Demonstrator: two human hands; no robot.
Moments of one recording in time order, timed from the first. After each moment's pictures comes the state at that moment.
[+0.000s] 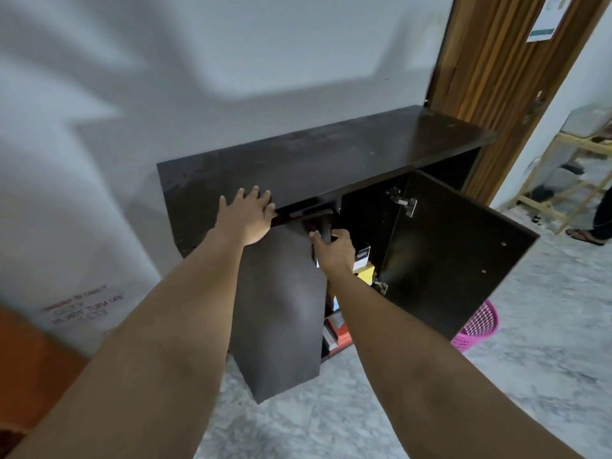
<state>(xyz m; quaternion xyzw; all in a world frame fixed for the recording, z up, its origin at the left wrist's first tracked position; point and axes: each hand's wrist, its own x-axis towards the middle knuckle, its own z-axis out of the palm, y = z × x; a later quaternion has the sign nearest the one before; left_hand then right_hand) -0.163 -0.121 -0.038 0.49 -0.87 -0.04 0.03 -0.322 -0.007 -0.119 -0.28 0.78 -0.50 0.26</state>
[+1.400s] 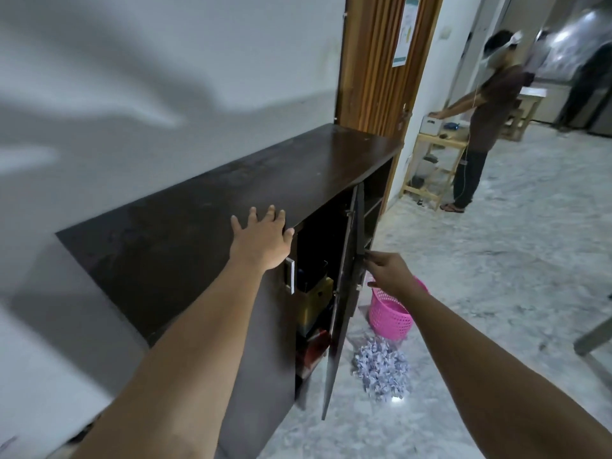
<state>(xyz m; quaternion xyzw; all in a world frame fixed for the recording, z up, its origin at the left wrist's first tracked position) -0.242 -0.164 -0.043 0.30 -0.95 -0.04 0.04 -0.405 0.063 -0.109 -0.25 0.82 -0.48 0.18</state>
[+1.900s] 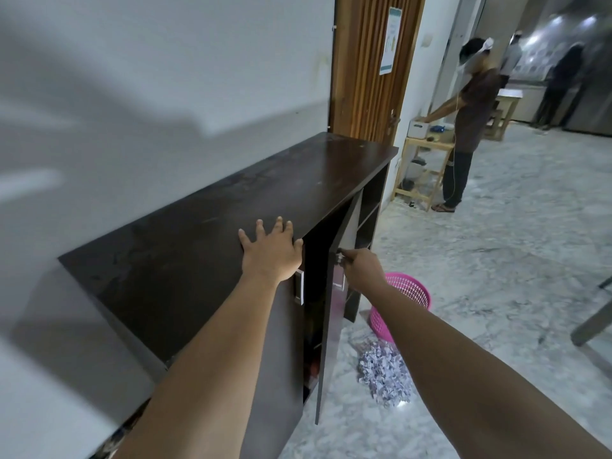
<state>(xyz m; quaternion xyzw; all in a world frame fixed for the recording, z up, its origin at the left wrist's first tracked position) -0.243 -0.166 -0.042 0.29 -0.95 -0.06 0.05 -0.376 -0.013 -0.104 -0.26 0.90 -0.35 0.08</state>
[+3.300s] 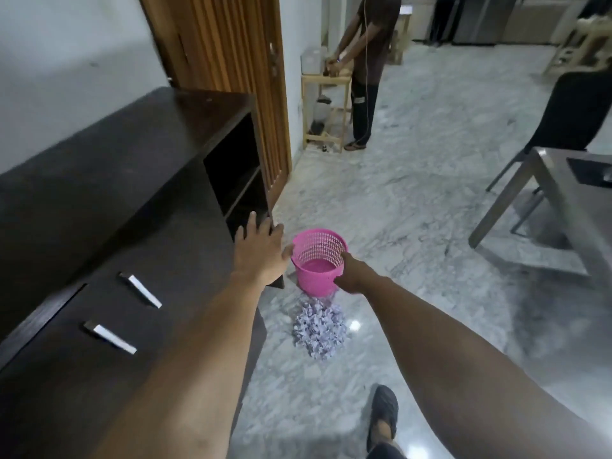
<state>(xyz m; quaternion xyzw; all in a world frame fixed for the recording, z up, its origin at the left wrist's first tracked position) -0.500 0.007 -0.151 0.10 -0.99 0.00 0.00 -0.599 0.212 -0.249 -0.12 0.92 -0.24 0.28</state>
